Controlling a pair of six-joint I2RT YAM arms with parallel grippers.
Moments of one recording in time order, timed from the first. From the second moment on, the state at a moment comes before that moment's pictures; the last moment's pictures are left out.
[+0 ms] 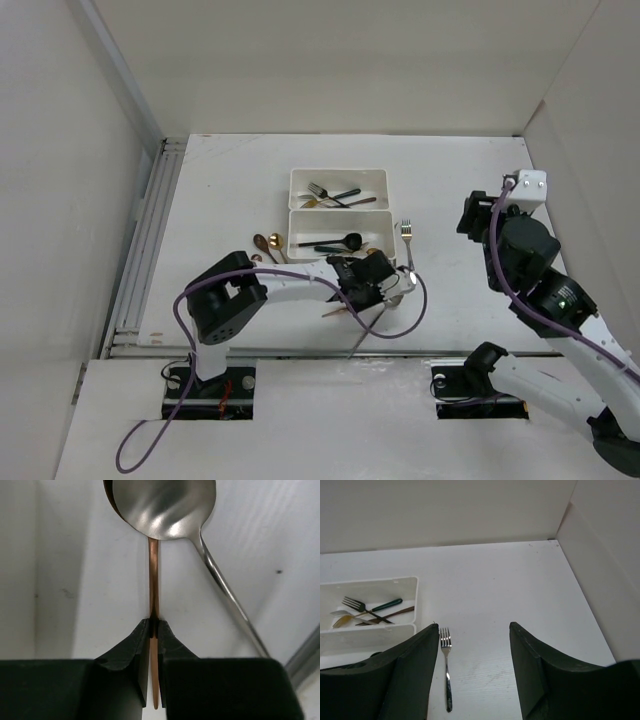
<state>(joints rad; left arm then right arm) -1.12 1.86 1.18 -0.45 0.01 0.17 0.70 0.72 1.06 -0.45 0.83 0.08</state>
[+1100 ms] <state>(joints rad) -1.18 1.74 1.15 -0.39 -0.68 0.57 0.70 0.66 1.07 -0.45 0.86 0.10</state>
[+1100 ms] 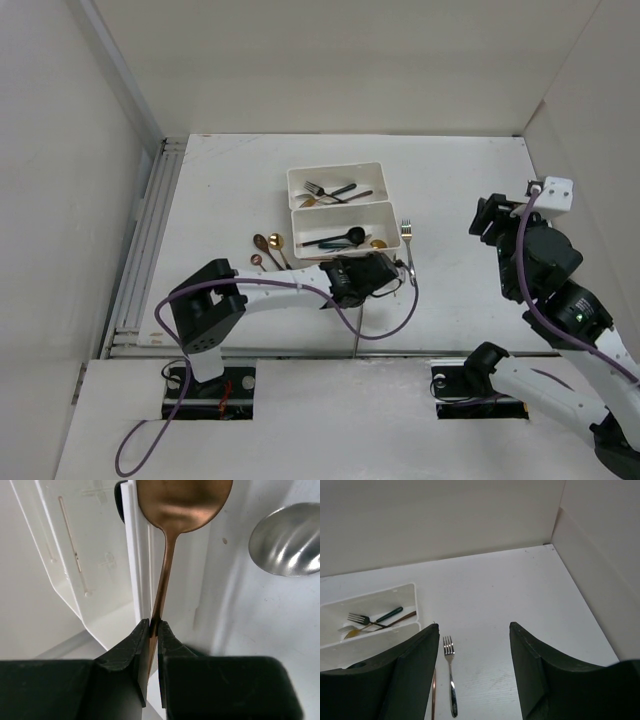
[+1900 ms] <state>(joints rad) -1.05 1.71 1.46 -0.62 -0.26 0.38 0.70 0.72 1.07 -0.46 0.80 0.13</state>
